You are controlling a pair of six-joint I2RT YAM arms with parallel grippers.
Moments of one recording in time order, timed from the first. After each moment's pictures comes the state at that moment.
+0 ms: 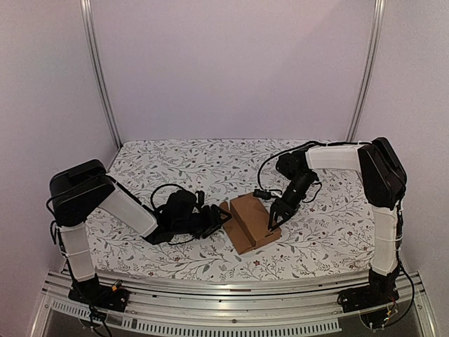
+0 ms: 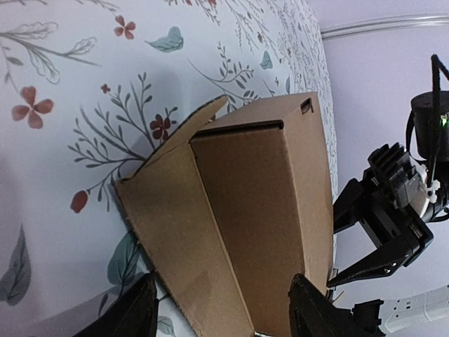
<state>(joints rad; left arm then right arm) -0.88 1.92 0.70 0.71 0.10 -1.18 0.56 2.10 1.51 -1.10 -0.64 -0.41</state>
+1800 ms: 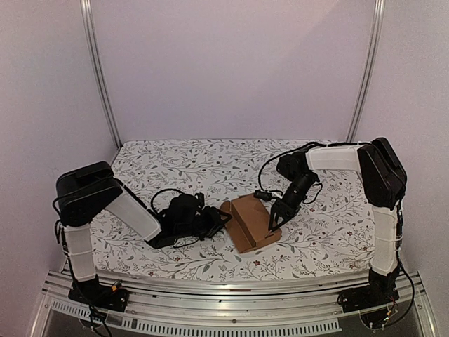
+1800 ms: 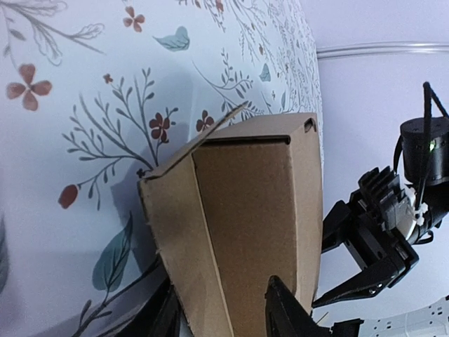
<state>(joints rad) -0.91 1.97 0.70 0.81 0.03 -1.30 0.56 2.10 1.50 -1.10 -0.67 -0.41</state>
